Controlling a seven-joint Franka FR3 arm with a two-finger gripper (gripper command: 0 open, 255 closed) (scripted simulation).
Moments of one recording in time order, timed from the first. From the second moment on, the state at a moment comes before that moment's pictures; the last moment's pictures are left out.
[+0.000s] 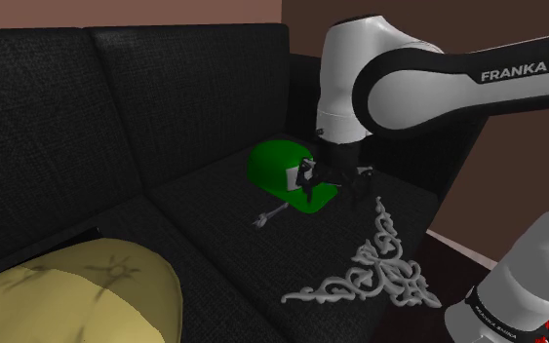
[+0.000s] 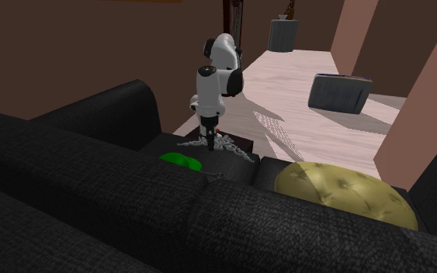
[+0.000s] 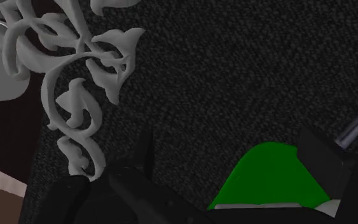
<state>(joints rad) -0.14 -0.49 0.64 -2.31 0.31 1.83 1.32</state>
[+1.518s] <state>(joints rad) -0.32 0.08 0.96 -2.06 -0.12 2.11 2.13</state>
